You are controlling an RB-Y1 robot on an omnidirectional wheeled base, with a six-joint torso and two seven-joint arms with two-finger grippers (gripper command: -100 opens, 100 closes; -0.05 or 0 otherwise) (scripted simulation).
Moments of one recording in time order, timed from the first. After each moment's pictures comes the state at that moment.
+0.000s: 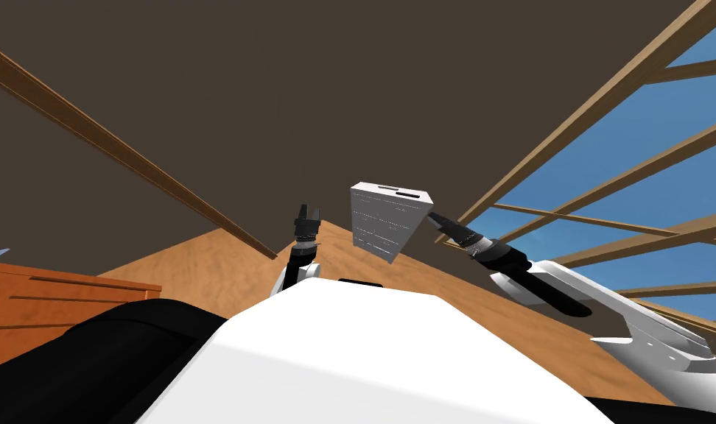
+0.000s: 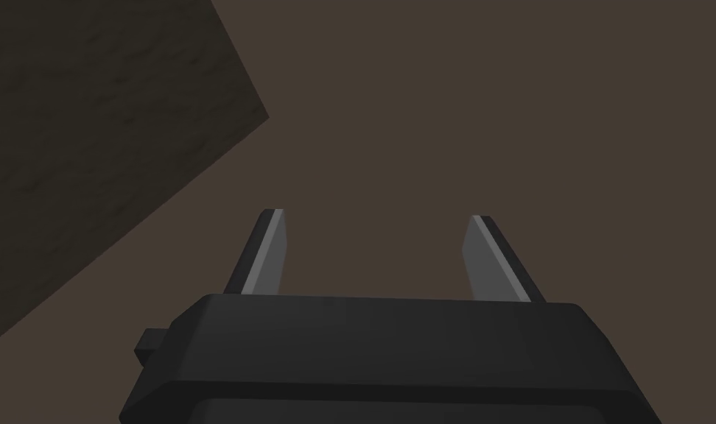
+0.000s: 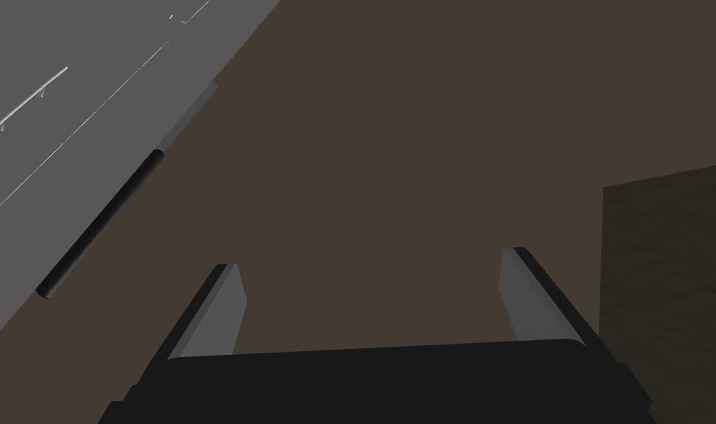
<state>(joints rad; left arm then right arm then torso) 0.51 0.02 -0.05 -2.25 -0.04 -0.55 0.12 0.51 -1.10 -0.27 -2.08 0.11 -0.50 -0.34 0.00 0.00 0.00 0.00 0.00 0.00</state>
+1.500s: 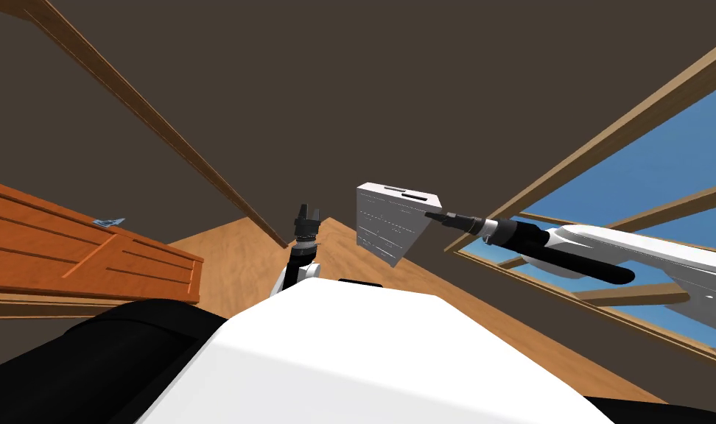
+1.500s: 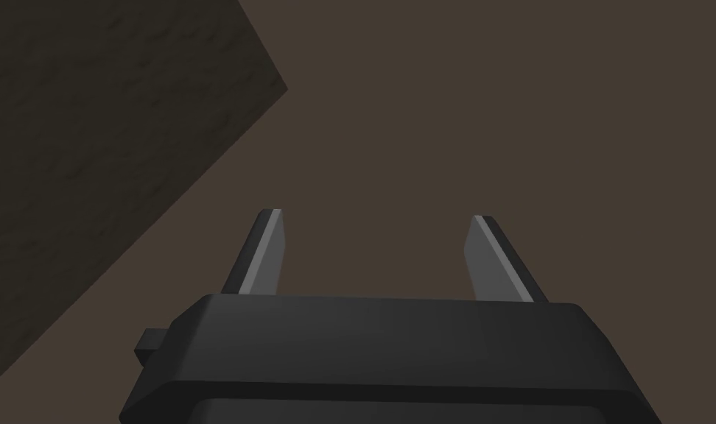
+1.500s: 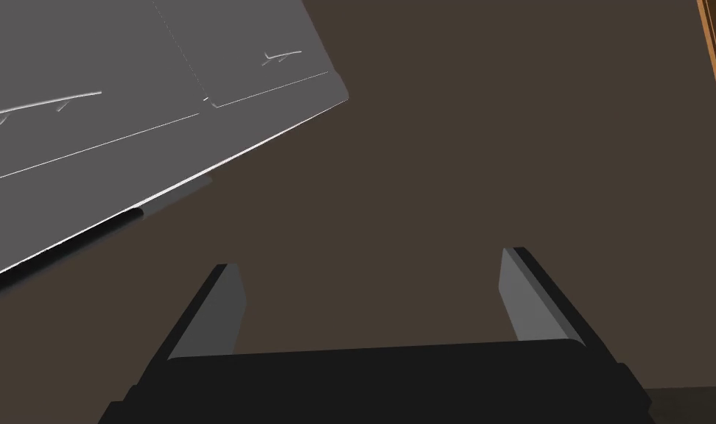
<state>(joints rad) 0.51 0.02 -0.05 -2.25 -0.04 -0.55 0.12 0.54 -1.53 -0.34 -1.93 0.19 -0.59 -0.44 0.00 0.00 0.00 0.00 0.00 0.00</state>
